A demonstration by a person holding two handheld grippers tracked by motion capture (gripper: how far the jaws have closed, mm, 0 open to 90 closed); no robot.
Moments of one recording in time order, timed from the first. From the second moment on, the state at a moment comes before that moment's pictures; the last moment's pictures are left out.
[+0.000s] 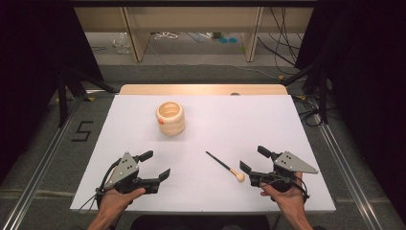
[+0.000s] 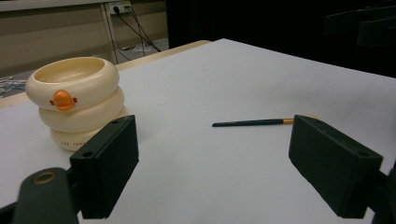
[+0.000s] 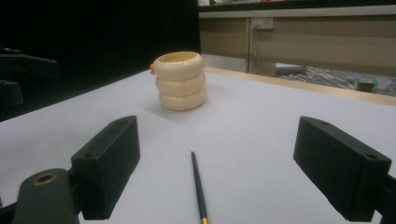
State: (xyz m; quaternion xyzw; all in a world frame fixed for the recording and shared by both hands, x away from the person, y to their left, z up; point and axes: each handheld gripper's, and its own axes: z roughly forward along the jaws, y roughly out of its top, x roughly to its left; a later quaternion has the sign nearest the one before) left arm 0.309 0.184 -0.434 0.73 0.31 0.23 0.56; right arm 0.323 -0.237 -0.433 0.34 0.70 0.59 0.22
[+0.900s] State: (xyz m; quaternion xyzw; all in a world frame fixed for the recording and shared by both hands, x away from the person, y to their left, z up) left arm 0.309 0.183 -0.434 0.73 0.32 0.22 0.56; right arm 0.326 -0.236 -0.429 0.34 0.72 0.57 0.22
